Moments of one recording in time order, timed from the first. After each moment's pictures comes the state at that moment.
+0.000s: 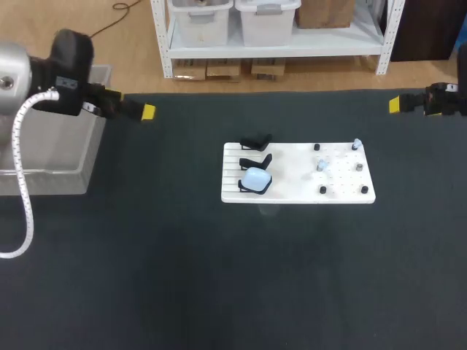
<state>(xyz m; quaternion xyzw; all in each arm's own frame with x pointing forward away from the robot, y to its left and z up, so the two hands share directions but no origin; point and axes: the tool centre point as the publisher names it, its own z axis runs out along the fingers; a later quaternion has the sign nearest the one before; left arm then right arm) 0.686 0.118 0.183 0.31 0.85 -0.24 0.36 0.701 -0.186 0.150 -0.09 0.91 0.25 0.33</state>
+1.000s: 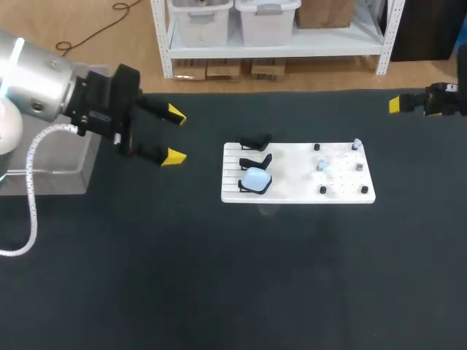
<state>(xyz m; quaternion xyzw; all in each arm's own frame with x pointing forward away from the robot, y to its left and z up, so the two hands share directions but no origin) 0.660 0.051 0.127 0.62 0.64 -0.30 0.35 0.701 -0.186 0.150 -0.09 0.91 0.25 0.33</state>
